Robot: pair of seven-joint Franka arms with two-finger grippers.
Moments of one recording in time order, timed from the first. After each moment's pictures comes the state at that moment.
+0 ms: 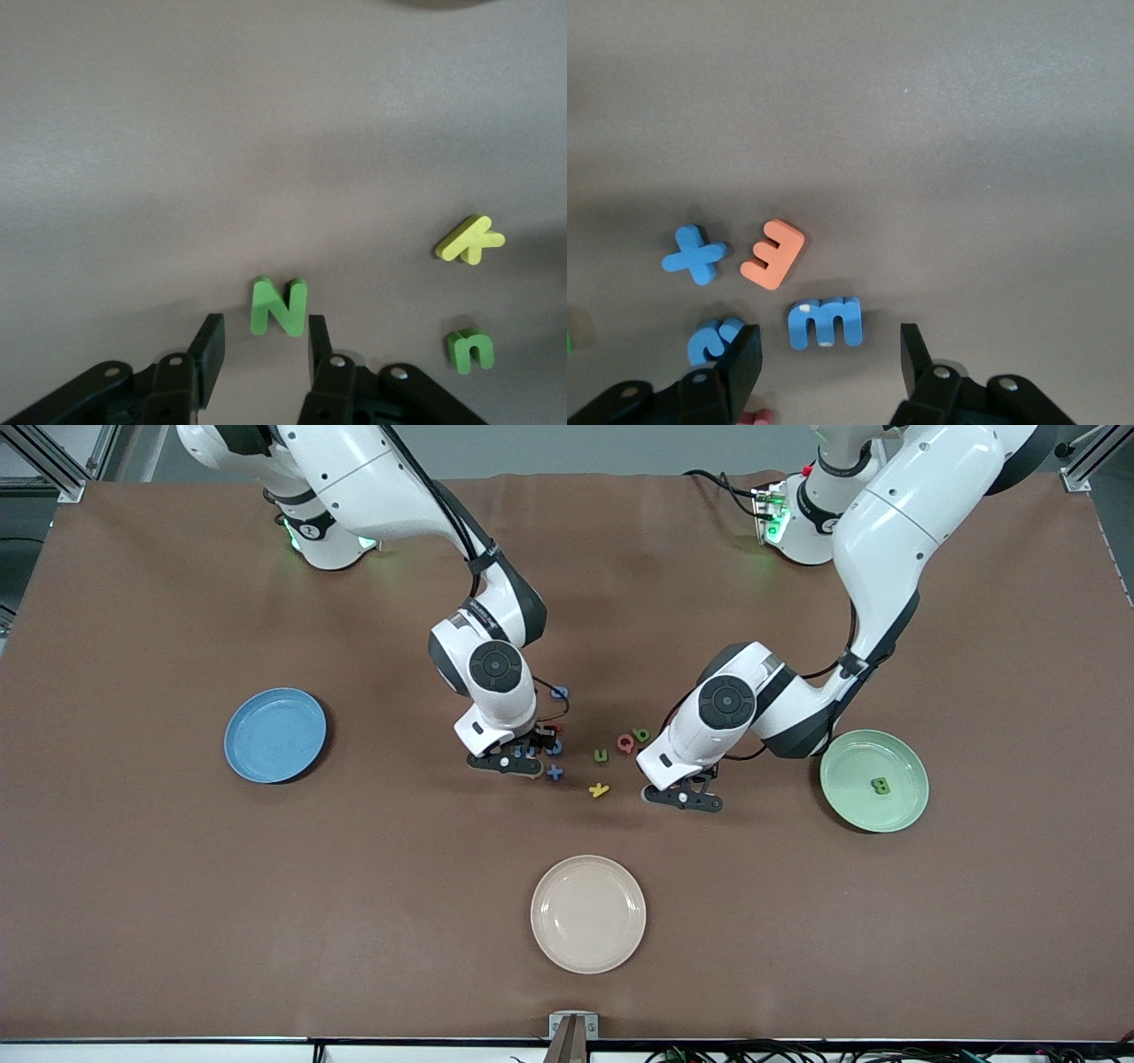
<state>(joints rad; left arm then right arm) -0.04 0.72 -0.58 -1.77 0.42 2.37 -0.62 0.75 0.66 -0.05 -1.72 0.07 2.36 0.79</state>
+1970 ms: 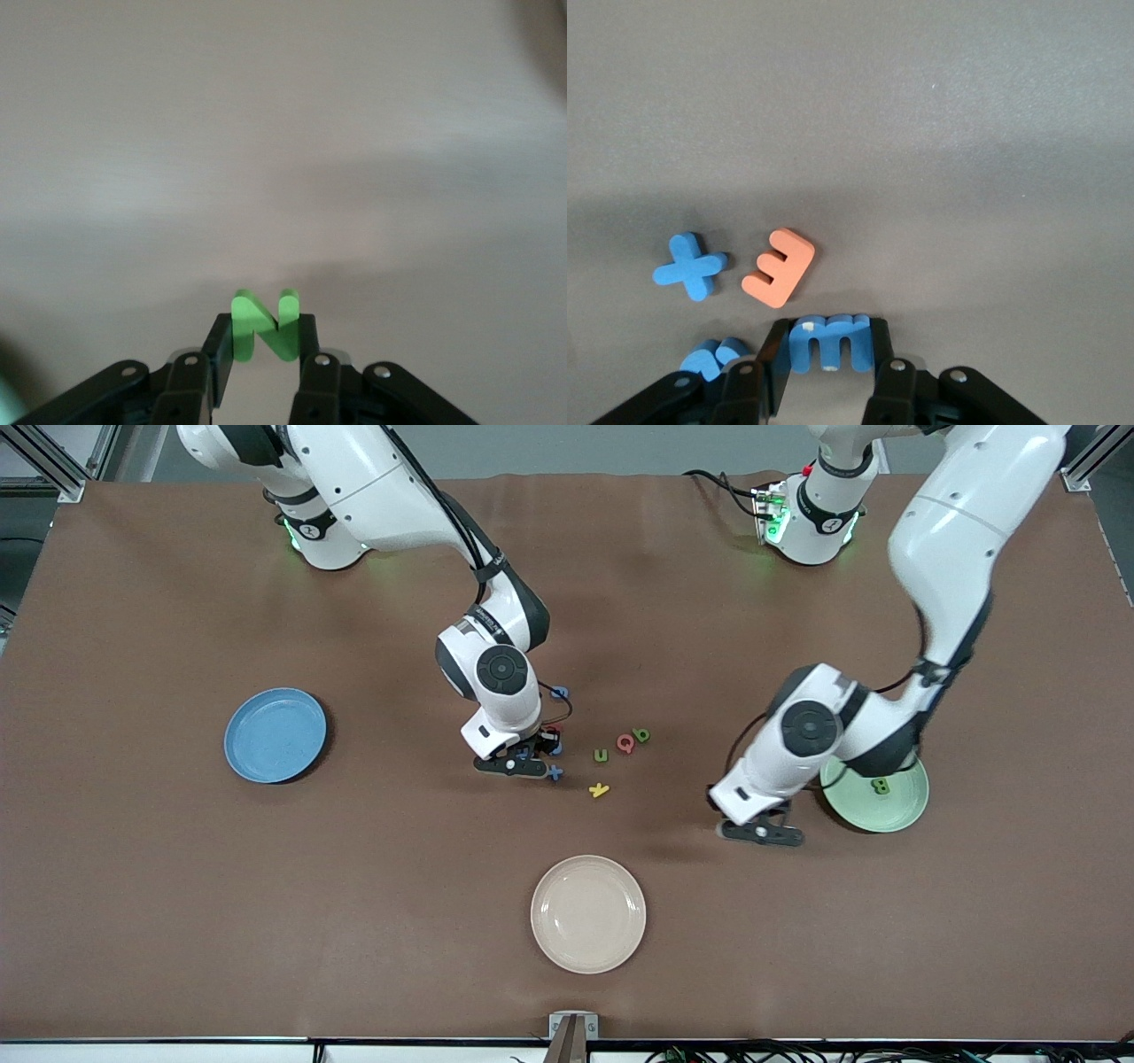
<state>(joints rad) 0.15 0.63 -0.53 -1.78 0.49 2.34 -0.46 0.76 0.70 -0.05 -1.71 0.05 2.41 0.79</state>
